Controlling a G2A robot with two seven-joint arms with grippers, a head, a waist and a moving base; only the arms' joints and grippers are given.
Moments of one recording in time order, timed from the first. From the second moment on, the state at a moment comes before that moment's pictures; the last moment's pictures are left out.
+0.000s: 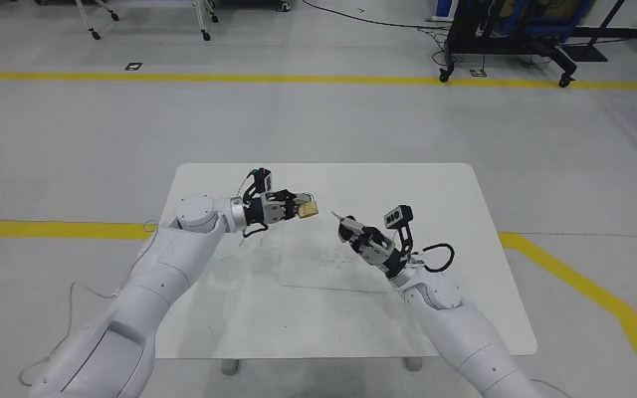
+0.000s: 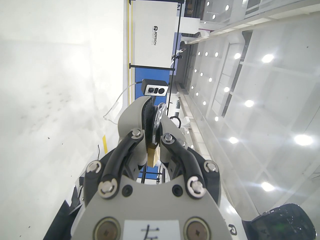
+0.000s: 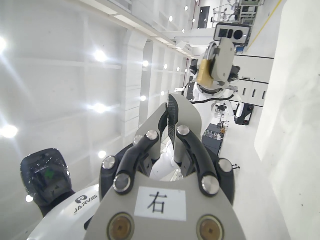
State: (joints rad) left arm 0.69 -1.24 -0.79 -0.78 -0.74 -0.11 -1.07; right arm -1.32 -1.24 1.06 -1.31 0.74 -0.49 0.68
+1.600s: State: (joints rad) left arm 0.81 -1.21 -0.92 -0.97 -0.55 -0.03 -0.78; right arm -1.27 -1.37 0.85 -1.34 0.22 -0.34 -0.07
